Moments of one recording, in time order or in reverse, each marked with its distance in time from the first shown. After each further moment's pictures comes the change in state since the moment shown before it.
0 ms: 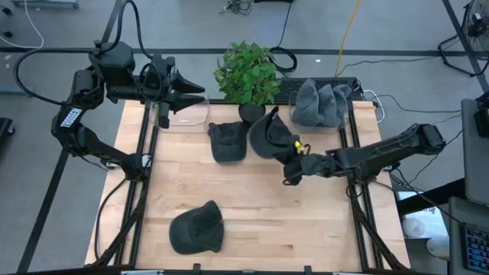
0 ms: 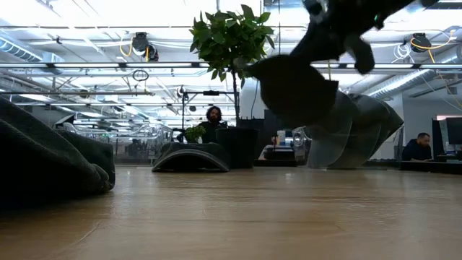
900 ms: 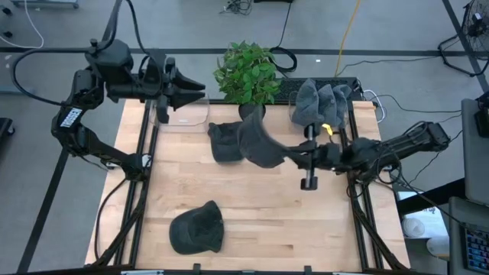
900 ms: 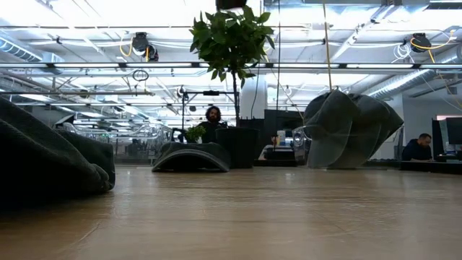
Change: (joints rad) left arm 0.002 0.000 0.000 0.050 0.000 -0.165; right arm 0.095 -0.121 0.044 0.821 -0.252 0.473
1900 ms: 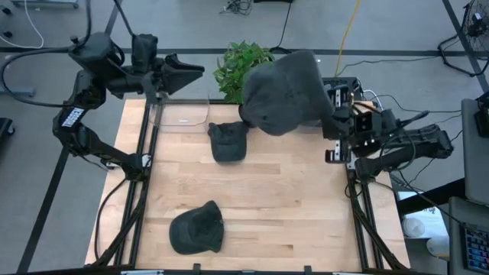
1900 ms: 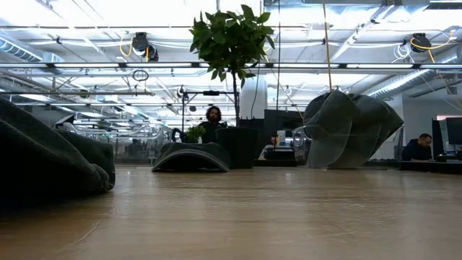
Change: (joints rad) left arm -0.001 0.011 0.000 0.294 0.005 -0.341; right arm -0.229 -0.014 0.193 0.255 -0.377 0.036
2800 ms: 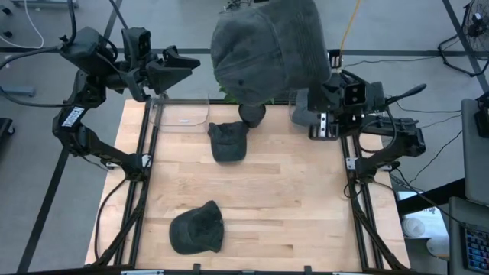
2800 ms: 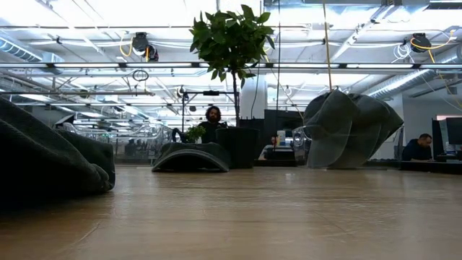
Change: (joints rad) left arm 0.028 -0.002 0.000 0.144 0.139 -0.013; right arm -0.126 0.392 0.614 -0.010 -0.224 0.075
